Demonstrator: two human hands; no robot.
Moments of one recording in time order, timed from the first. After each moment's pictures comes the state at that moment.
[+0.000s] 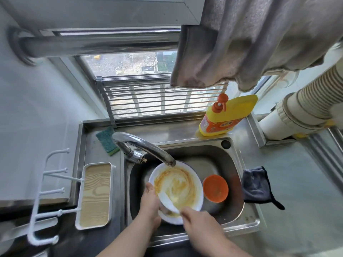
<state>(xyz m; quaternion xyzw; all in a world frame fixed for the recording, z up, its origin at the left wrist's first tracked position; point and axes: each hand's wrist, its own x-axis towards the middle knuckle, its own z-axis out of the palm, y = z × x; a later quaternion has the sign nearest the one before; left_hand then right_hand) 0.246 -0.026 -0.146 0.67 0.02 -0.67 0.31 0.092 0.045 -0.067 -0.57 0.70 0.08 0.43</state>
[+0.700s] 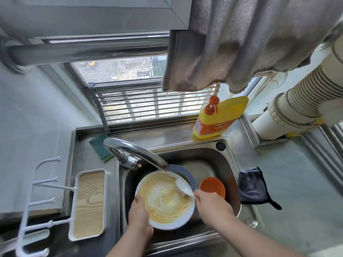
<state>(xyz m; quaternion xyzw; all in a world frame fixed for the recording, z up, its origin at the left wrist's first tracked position) 0.262 -0.013 -0.158 0.71 0.02 -0.61 0.35 0.045 0.008 -0.091 -0.55 0.74 0.12 0.36</state>
